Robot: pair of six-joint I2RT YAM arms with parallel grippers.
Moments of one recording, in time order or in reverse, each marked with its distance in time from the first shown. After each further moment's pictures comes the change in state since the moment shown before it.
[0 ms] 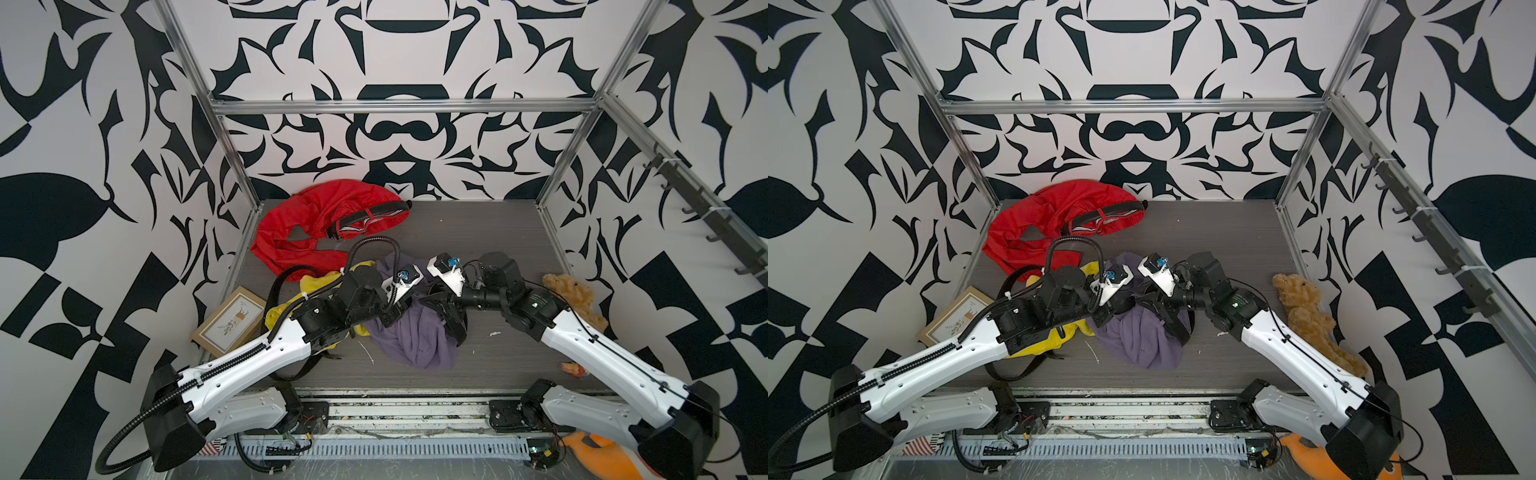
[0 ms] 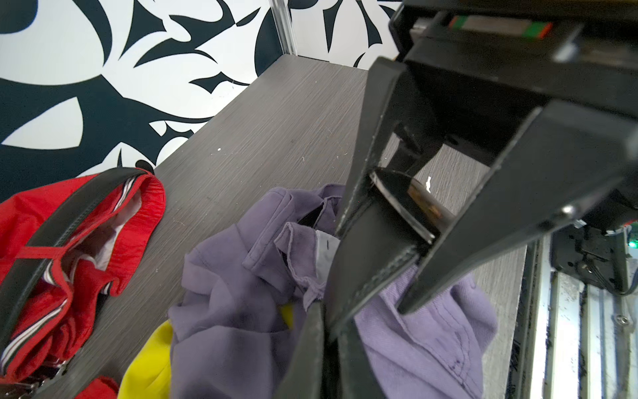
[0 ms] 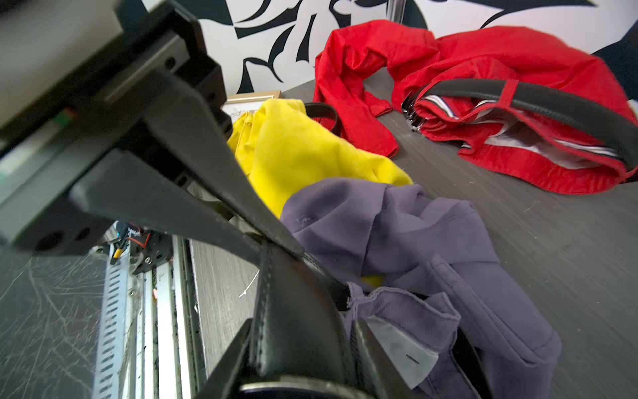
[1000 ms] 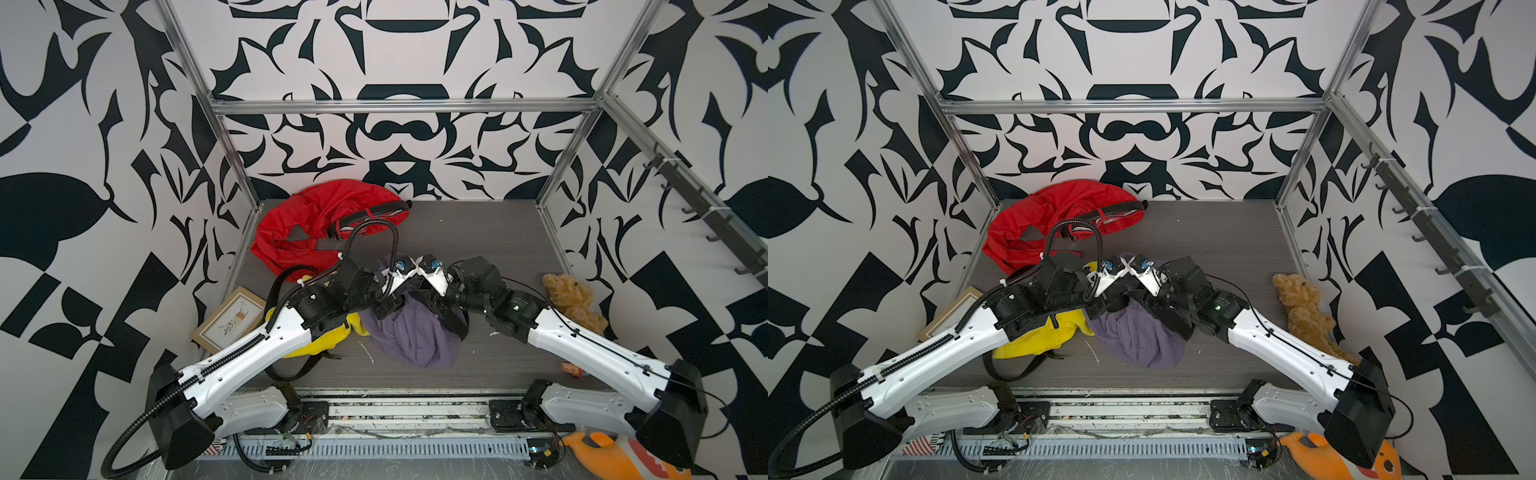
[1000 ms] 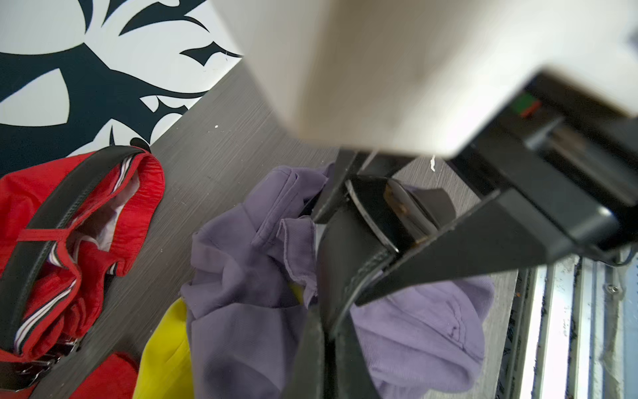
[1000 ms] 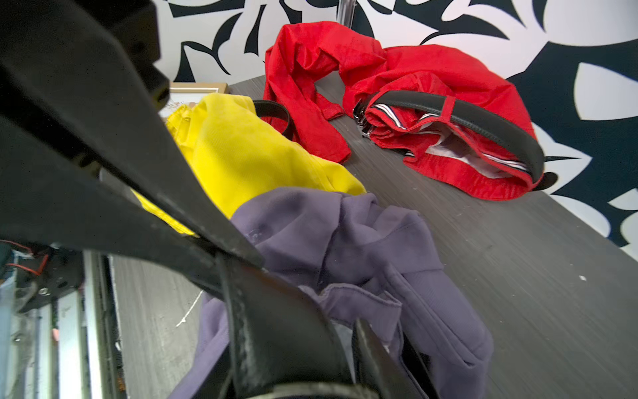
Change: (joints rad) left arm 0.055 0.059 0.126 -0.143 0.137 0.053; right arm 0.162 0.074 -0.020 0.175 0.331 0.005
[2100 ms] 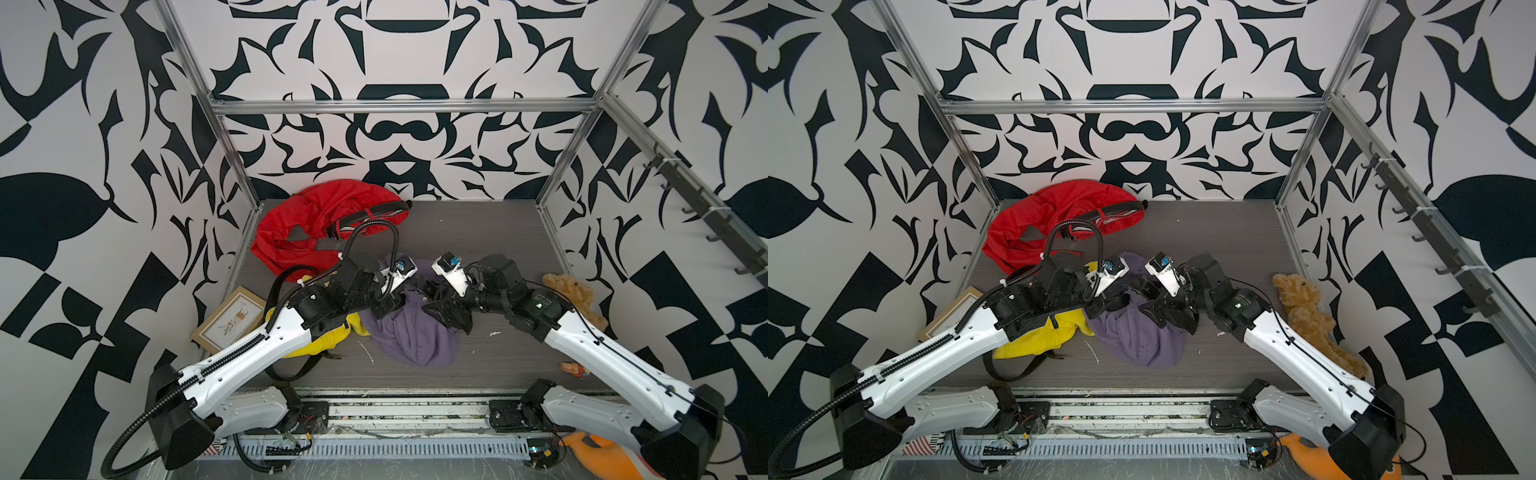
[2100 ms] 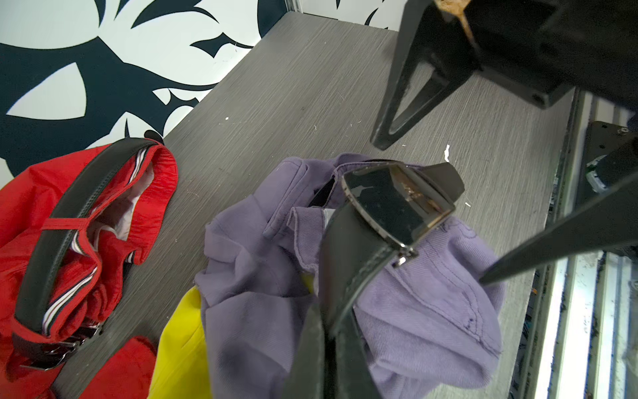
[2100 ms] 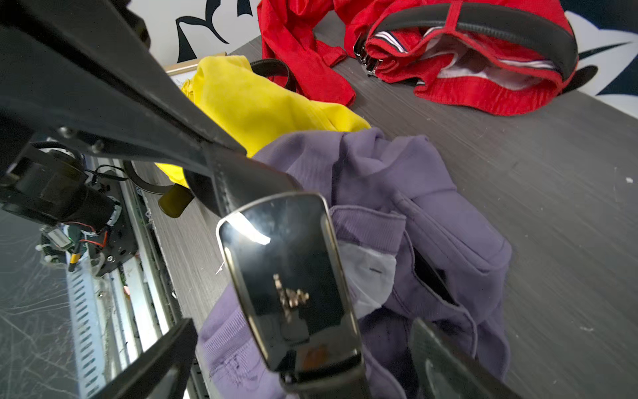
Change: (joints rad) left arm 0.000 0.000 0.000 -0.011 -0.037 0.018; right arm -0.105 -0.076 0.032 -0.227 -0.107 0.067
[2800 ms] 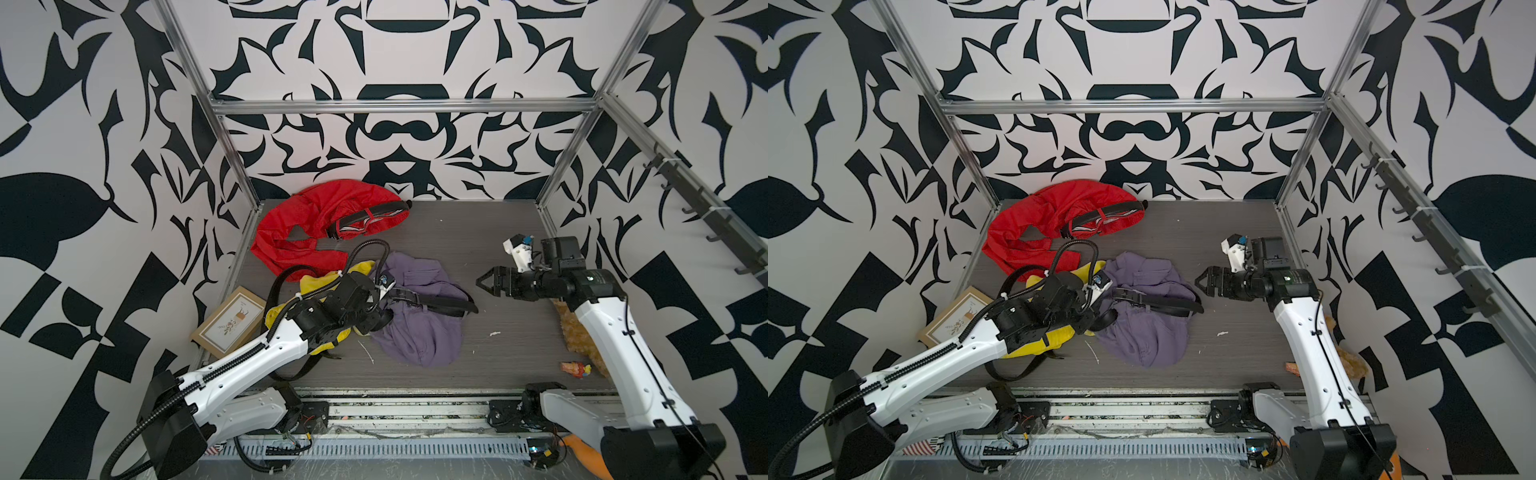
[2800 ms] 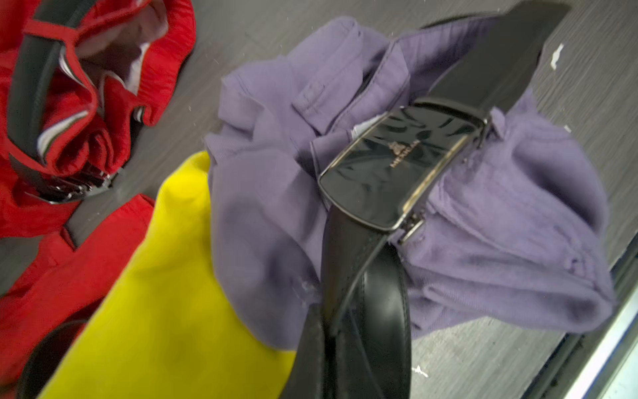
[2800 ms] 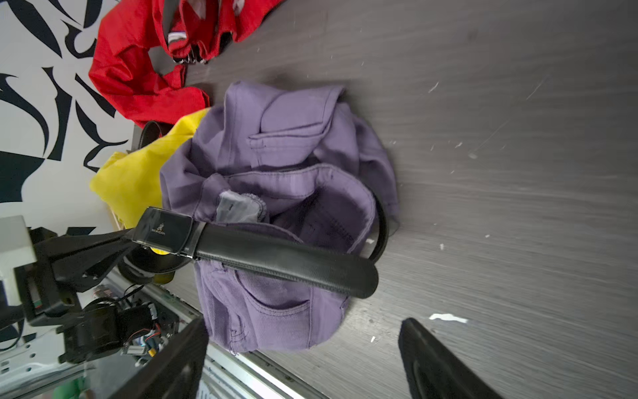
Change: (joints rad) left arm 0.014 -0.047 -0.147 -0.081 -0.190 -0.109; right arm -0.613 -0.013 0.247 -0.576 -0.190 0.235
